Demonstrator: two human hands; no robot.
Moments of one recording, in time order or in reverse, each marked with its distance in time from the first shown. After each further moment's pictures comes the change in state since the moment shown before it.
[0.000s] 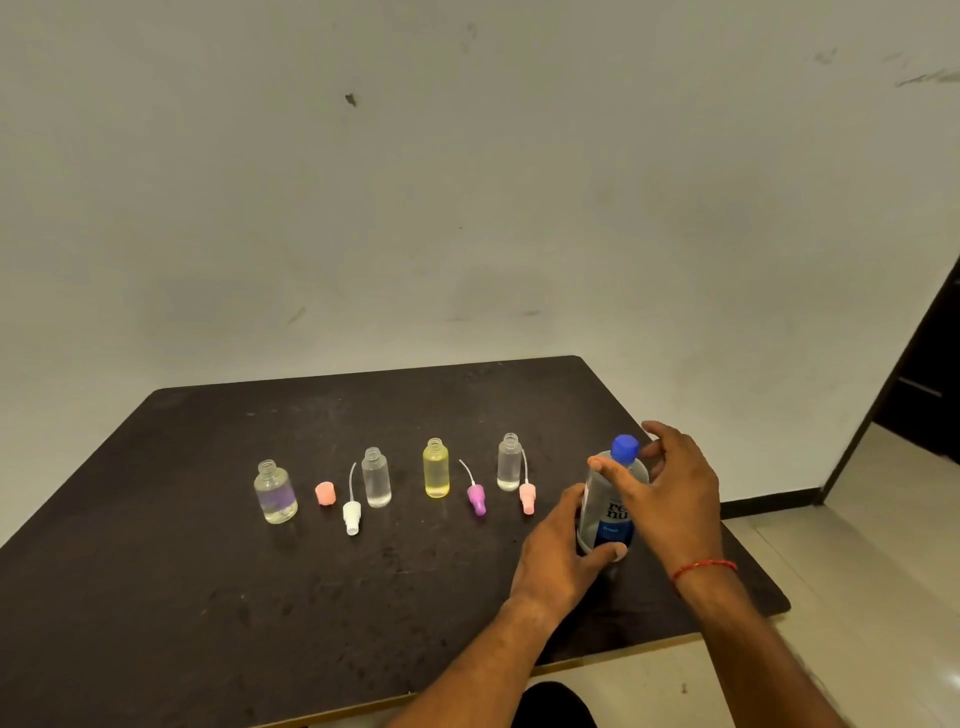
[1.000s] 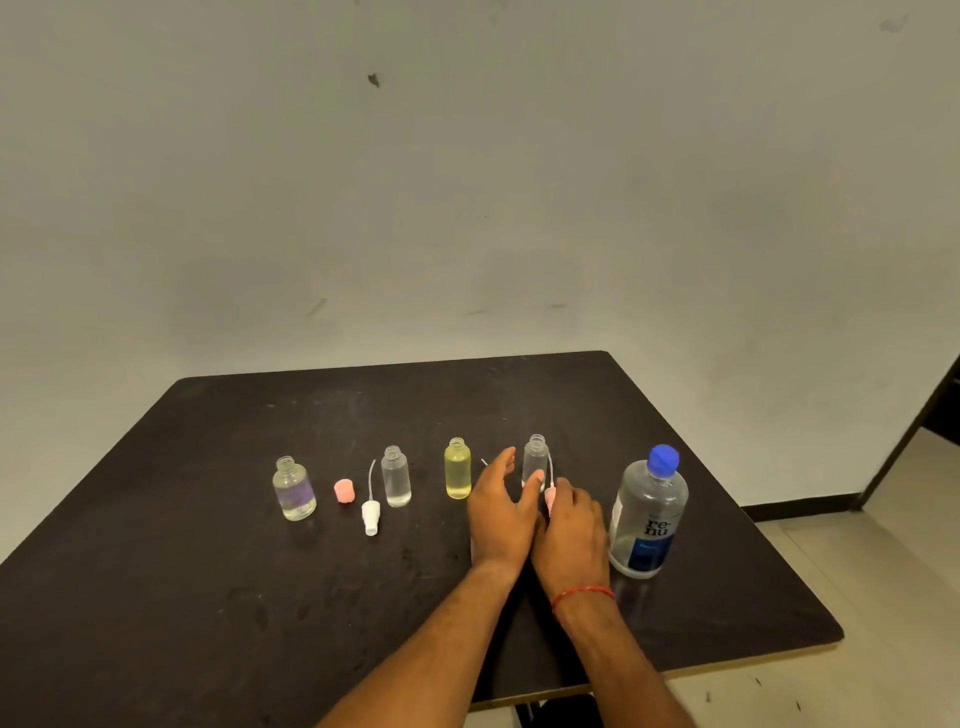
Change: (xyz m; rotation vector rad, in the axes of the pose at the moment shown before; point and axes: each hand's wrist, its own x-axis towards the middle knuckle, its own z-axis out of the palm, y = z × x) left_hand 0.042 -0.048 -0.059 -0.052 0.544 -0.059; right_hand -0.048 0.001 0.136 -0.280 -0.209 -0.041
